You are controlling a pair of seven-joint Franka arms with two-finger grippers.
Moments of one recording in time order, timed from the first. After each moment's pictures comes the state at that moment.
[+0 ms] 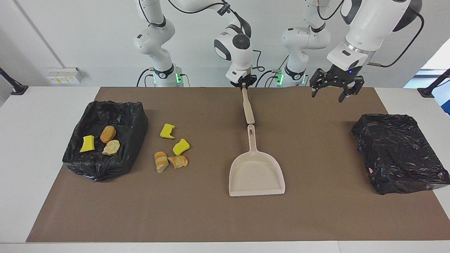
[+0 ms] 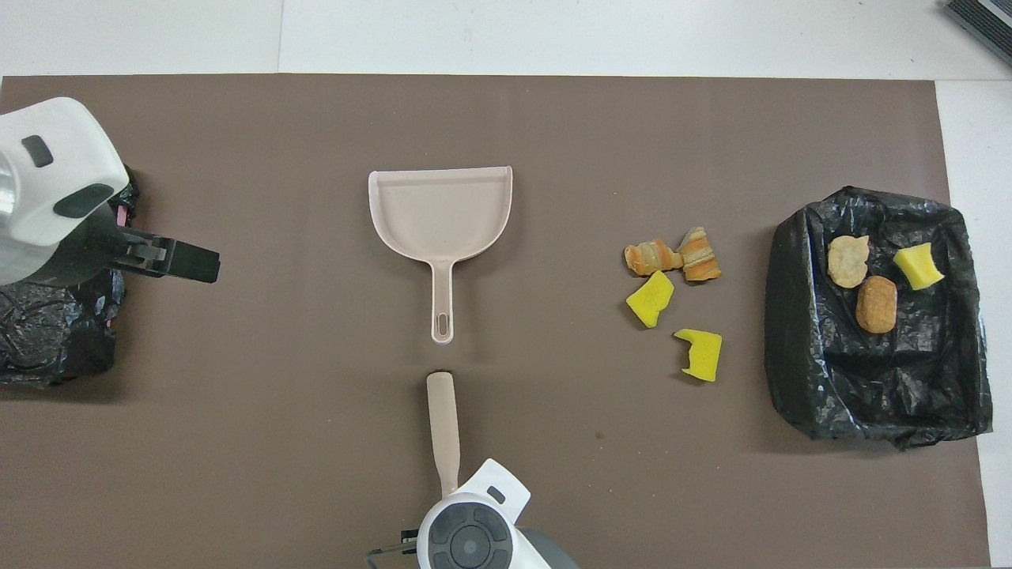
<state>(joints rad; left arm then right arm) -0.13 -0.01 -0.09 -1.58 -0.07 1.62 0.04 0.98 0.03 0.01 -2.23 0.34 2.22 0.72</state>
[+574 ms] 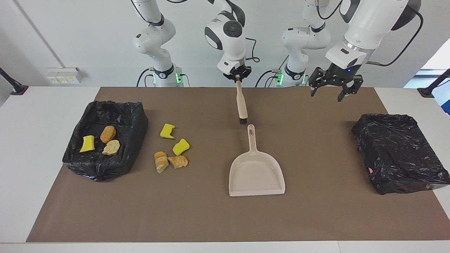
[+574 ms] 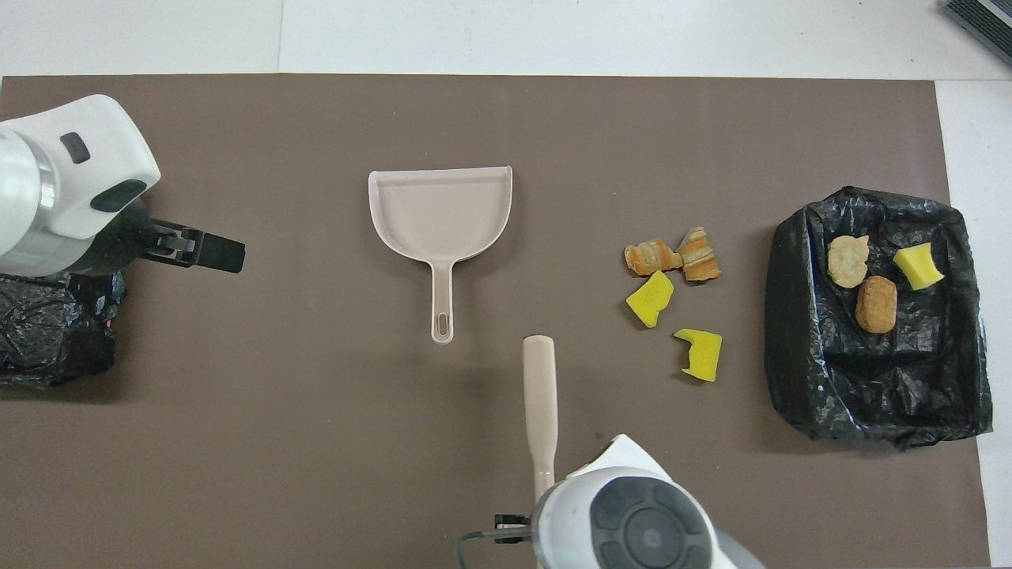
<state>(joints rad) -0.16 0.00 -0.09 -1.62 -0.07 1.70 0.04 0.71 -0.30 -0.01 -2.22 0.21 1.78 0.73</state>
